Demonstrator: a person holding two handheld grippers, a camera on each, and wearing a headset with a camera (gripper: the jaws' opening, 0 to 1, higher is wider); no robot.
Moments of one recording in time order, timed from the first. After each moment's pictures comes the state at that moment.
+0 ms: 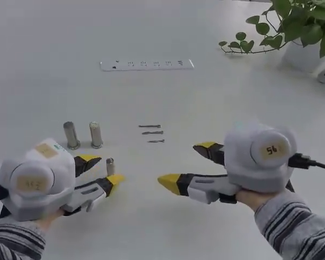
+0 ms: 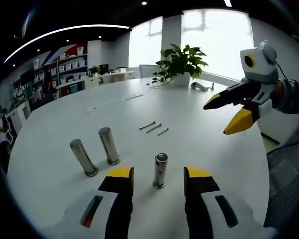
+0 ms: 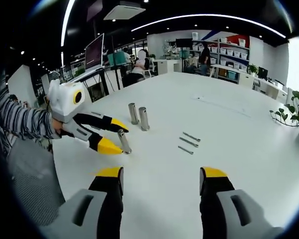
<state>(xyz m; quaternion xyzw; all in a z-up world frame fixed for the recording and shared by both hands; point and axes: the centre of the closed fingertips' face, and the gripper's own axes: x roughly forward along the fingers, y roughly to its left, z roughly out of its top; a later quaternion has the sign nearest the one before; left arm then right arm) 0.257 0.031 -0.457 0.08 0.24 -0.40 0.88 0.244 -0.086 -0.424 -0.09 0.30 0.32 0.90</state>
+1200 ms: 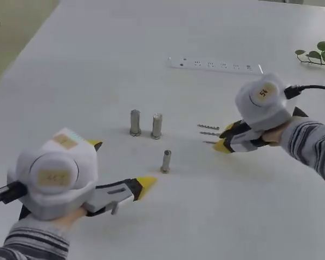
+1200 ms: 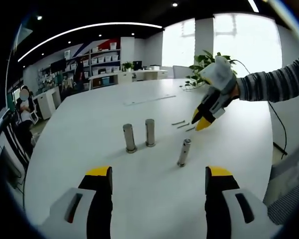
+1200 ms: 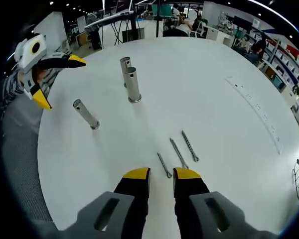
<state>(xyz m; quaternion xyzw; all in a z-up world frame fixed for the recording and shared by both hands) 0.234 0.104 -0.430 0.05 0.25 -0.27 0.93 0.325 -0.078 -0.489 -0.28 0.41 0.44 0.75</state>
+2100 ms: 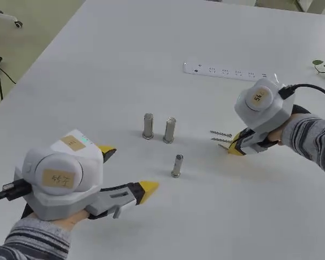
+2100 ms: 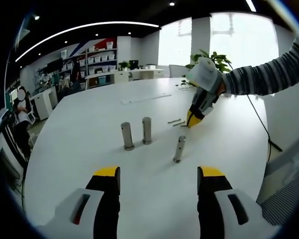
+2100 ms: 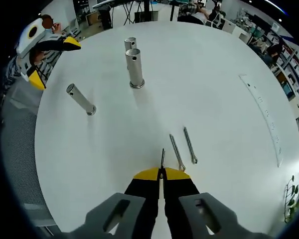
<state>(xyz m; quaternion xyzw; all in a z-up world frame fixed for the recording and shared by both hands) 0.223 0.101 -0.427 0.05 0.26 -0.29 0.92 0.328 -0.085 -0.494 -0.34 0.44 0.46 0.70</state>
